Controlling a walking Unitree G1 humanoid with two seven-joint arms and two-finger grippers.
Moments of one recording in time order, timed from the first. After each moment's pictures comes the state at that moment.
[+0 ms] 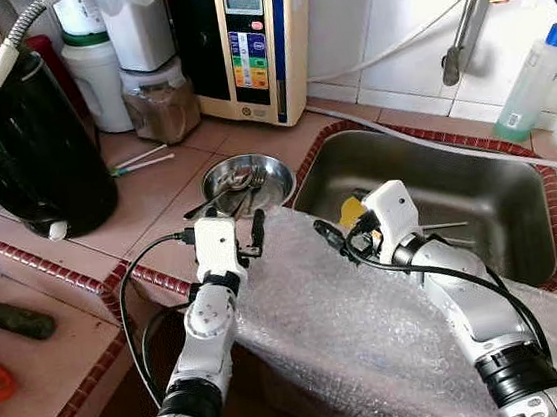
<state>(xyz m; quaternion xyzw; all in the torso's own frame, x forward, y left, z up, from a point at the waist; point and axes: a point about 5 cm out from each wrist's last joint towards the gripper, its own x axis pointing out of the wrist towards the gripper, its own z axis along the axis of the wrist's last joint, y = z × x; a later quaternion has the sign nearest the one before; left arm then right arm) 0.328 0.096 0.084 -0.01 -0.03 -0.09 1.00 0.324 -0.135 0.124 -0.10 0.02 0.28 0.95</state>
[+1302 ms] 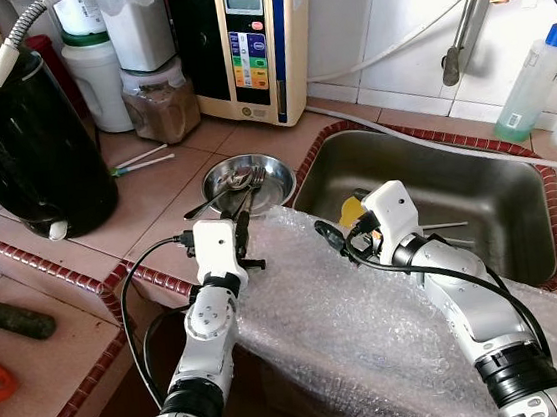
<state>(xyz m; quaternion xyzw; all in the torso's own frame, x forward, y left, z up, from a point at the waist) 0.327 0.097 0.083 -0.01 -0.04 -0.08 1.00 0.324 -0.135 0.124 -0.10 0.03 0.28 0.95</state>
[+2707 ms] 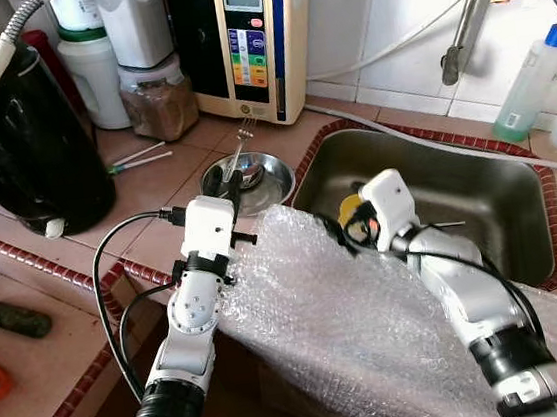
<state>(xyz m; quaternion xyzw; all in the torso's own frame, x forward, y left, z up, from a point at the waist) 0.317 0.107 0.136 0.10 -0.21 -0.11 0.97 0.352 -0.123 0.148 -0.07 0.01 0.29 0.95</state>
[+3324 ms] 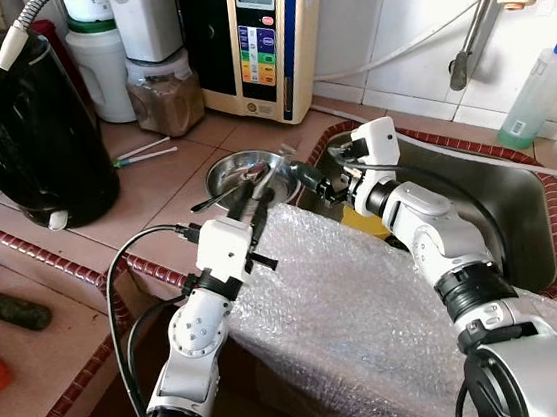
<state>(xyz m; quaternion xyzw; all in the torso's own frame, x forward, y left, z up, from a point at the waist) 0.294 0.082 0.134 0.07 -0.21 -0.24 0.95 0.381 -0.115 0.168 0.09 0.04 0.30 0.95</state>
